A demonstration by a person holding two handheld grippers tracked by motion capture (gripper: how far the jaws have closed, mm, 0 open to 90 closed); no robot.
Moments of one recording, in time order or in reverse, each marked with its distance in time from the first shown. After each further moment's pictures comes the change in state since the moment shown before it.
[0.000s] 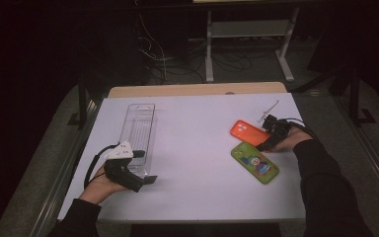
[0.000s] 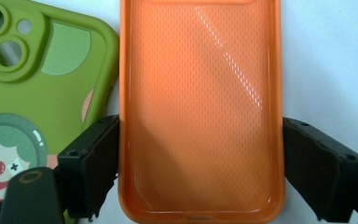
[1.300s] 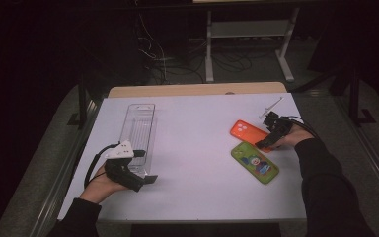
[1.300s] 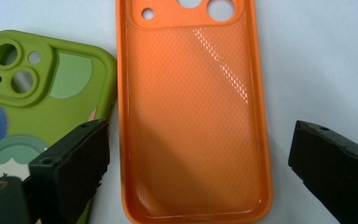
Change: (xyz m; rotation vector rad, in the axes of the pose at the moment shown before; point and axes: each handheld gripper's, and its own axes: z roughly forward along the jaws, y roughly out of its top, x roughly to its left) left arm 0.001 0.002 0.001 0.007 0.000 0.014; right arm -0.003 0.003 -0.008 -0.045 0.011 0.055
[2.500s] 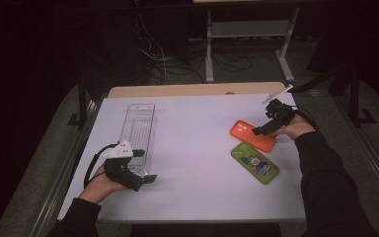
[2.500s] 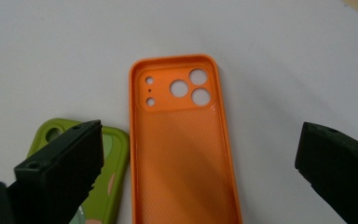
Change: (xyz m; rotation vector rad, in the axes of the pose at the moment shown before) left arm 0.001 0.000 -0.002 -0.006 0.003 -0.001; right arm -0.001 0.021 -0.034 -0.182 -0.012 0.043
